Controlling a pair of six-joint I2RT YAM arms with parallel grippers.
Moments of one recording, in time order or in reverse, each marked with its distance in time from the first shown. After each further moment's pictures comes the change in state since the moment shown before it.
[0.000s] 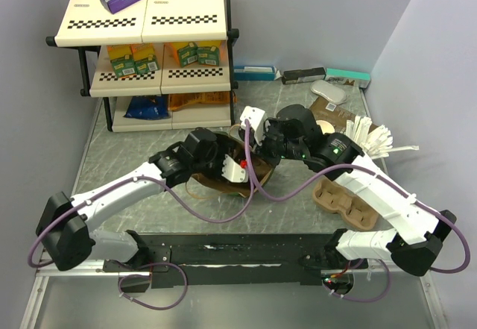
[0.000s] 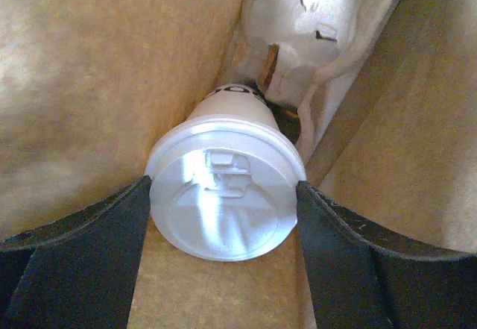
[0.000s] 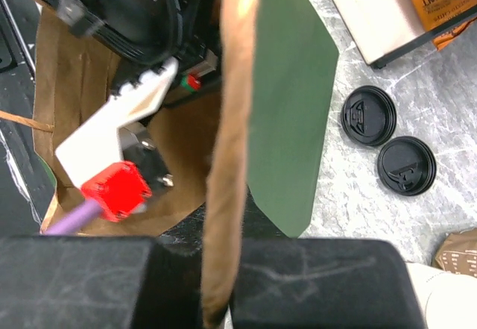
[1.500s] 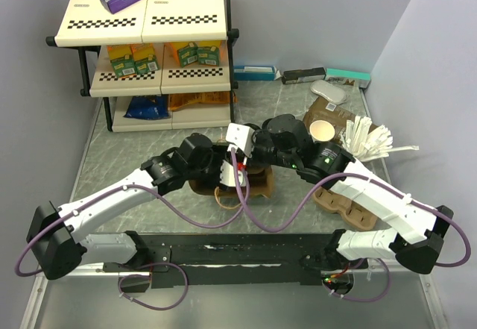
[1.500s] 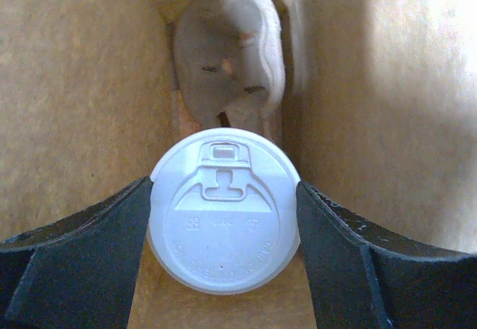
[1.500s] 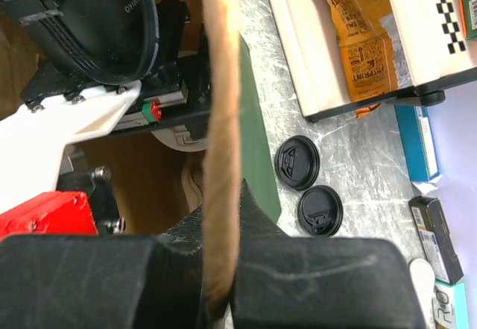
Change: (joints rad) left arm -0.040 -0.089 -0.018 -0.086 0.089 -0.167; right arm 0.111 -0.011 -0.073 0.162 0.117 -0.286
